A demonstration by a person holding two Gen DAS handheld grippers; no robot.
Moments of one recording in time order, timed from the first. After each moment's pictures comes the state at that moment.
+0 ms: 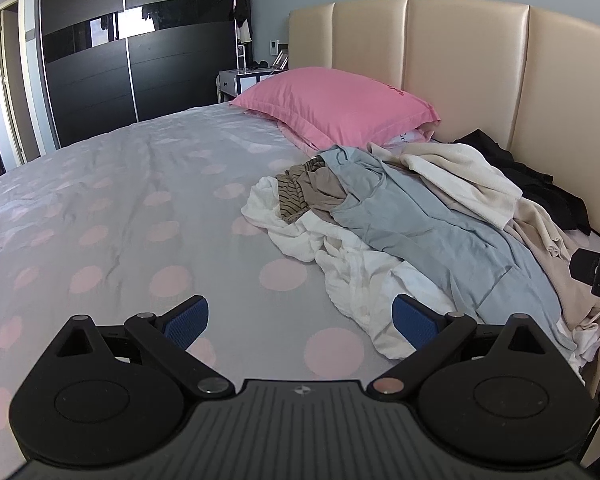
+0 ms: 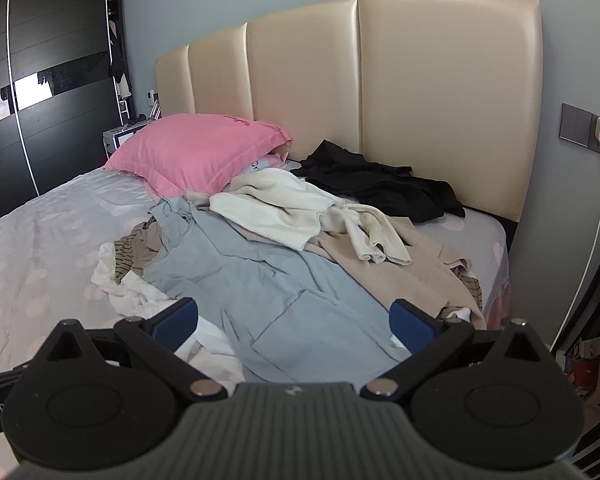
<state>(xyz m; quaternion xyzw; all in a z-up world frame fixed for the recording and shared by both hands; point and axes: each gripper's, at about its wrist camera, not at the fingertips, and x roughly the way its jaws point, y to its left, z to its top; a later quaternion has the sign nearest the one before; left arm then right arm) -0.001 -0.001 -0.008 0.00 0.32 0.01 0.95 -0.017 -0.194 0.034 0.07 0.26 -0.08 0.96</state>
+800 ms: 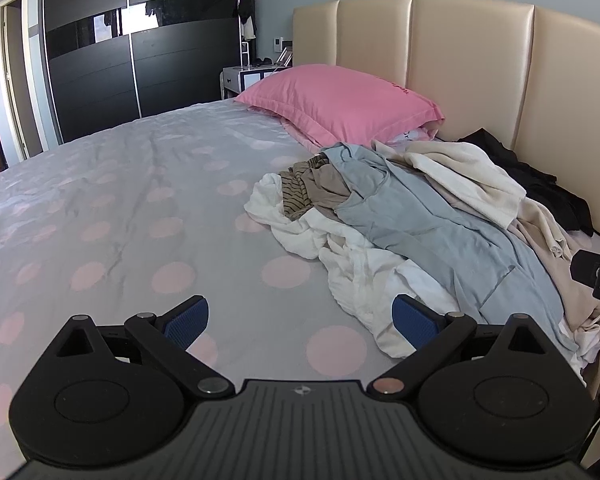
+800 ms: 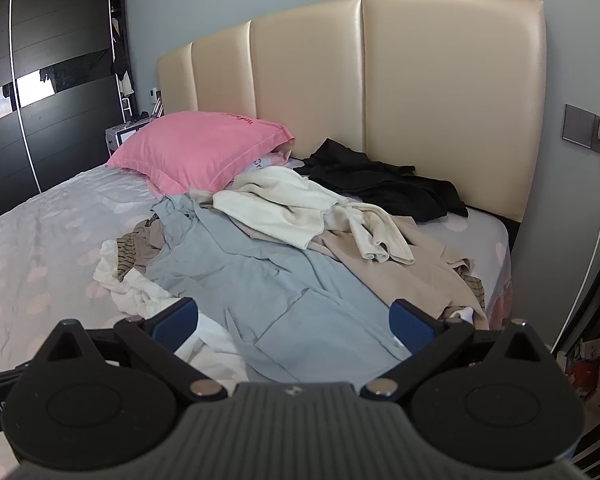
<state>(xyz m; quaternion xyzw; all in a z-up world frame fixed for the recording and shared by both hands) -0.001 0.001 -0.009 0.00 0.32 0.02 0.95 -0.017 -0.190 0.031 0.06 0.26 -0.08 0.96</state>
